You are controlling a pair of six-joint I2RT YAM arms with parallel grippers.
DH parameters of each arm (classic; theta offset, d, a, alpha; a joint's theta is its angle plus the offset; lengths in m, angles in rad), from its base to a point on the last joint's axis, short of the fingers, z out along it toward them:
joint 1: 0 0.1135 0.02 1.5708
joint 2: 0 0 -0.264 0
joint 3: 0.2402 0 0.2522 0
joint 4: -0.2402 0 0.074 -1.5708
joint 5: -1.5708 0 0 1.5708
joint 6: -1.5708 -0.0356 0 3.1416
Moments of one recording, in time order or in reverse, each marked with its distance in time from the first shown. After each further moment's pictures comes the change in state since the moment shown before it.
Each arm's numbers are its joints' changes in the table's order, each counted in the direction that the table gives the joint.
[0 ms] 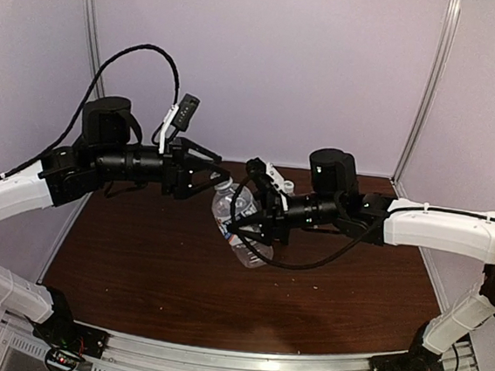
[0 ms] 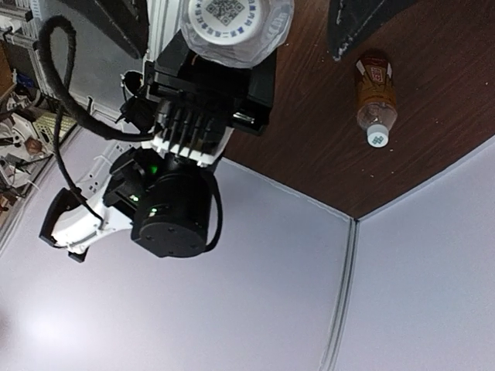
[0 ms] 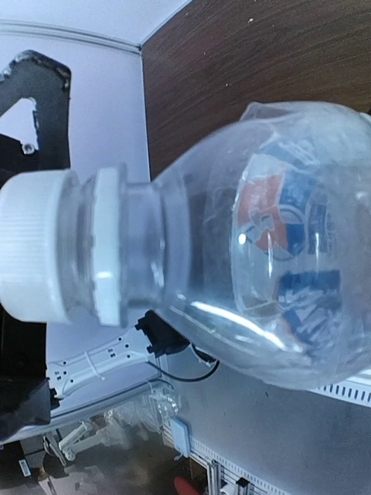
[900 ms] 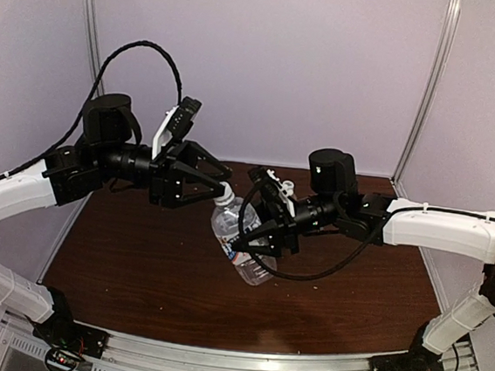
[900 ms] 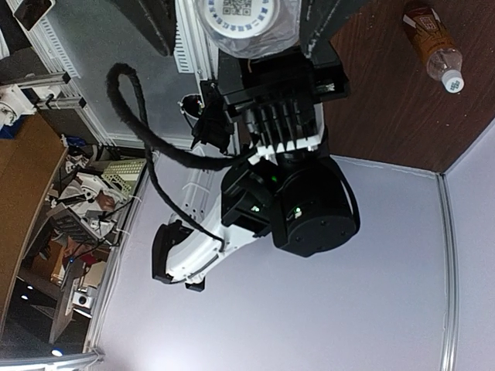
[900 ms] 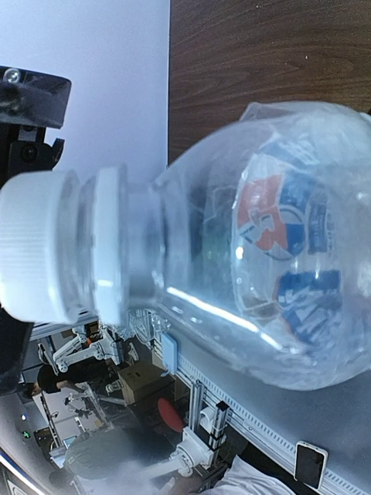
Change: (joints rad) left arm 0.000 -0.014 0.009 0.072 -0.373 -0.137; right arm 0.000 -0.003 0.002 0.000 0.335 -0.009
